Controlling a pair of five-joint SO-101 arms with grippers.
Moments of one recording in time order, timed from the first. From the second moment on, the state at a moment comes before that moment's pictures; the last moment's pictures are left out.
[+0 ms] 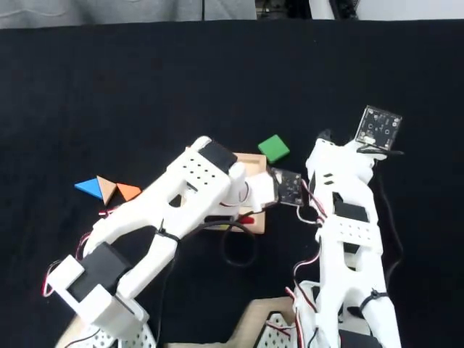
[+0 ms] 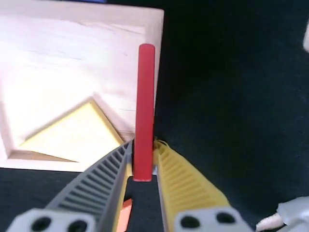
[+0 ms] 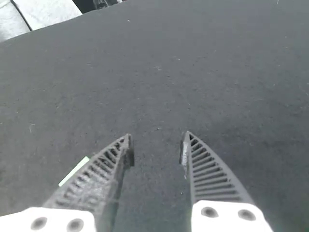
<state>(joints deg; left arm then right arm) 34.5 5.8 12.2 81.1 -51.9 12.7 -36.3 69.9 5.2 -9.8</state>
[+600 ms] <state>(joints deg) 34.4 12.7 5.6 80.2 -52.3 11.7 -36.3 69.9 5.2 -9.8</state>
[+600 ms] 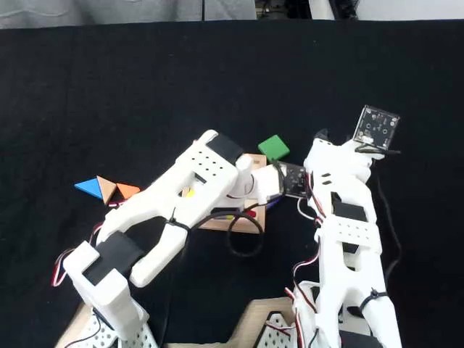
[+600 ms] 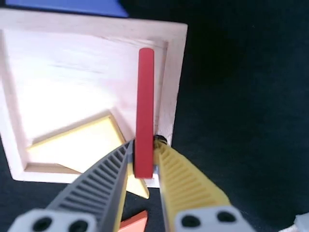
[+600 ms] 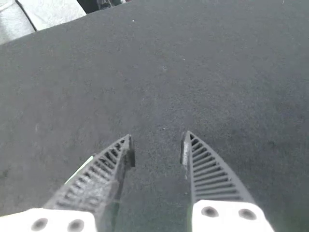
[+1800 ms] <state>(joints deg) 31.6 12.3 -13.1 90.2 -49.0 11.6 -36.4 67.7 4.6 -10.0</state>
